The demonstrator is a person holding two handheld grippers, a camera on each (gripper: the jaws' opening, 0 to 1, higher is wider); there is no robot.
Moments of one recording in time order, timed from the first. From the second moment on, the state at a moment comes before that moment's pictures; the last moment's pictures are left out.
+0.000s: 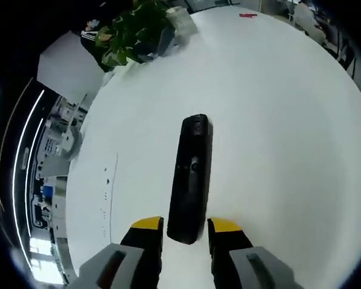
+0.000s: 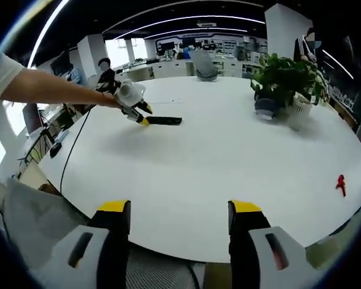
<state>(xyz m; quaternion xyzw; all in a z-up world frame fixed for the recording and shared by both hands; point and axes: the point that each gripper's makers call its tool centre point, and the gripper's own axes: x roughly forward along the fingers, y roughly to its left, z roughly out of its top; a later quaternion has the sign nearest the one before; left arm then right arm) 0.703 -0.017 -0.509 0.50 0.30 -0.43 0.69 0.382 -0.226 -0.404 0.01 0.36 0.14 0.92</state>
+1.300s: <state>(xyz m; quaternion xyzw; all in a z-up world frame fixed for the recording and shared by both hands) 0.524 0.027 -0.330 0.14 0.16 -0.33 0.92 0.401 -0.227 -0.359 -0.07 0.23 0.13 0.96</state>
